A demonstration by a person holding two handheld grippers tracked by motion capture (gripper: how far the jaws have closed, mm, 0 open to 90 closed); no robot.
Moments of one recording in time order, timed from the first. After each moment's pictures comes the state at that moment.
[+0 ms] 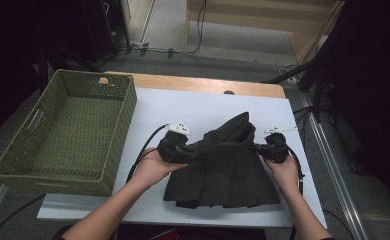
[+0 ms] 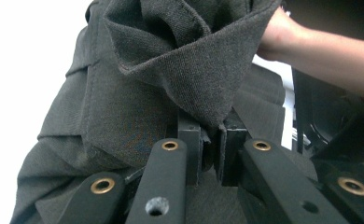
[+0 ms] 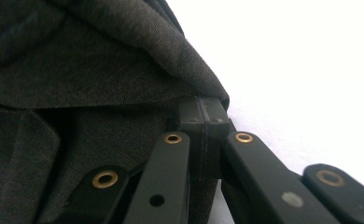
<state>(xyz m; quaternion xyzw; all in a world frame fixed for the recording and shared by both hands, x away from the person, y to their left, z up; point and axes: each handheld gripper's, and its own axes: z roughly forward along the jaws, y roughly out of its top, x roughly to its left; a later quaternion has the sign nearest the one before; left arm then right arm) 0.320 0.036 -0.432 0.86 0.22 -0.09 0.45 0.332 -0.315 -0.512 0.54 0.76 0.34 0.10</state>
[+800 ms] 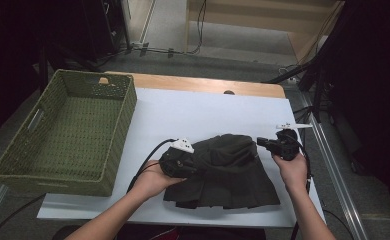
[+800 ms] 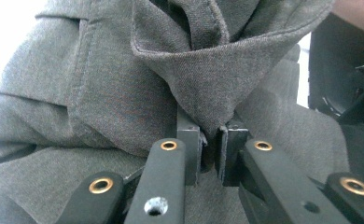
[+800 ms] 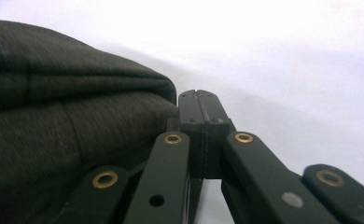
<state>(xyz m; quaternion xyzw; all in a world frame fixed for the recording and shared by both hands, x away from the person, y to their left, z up) 0.300 0.034 -0.466 0.88 0.20 -0.08 0.41 0.322 -0.329 -0.480 0.55 0.74 0.37 0.11</state>
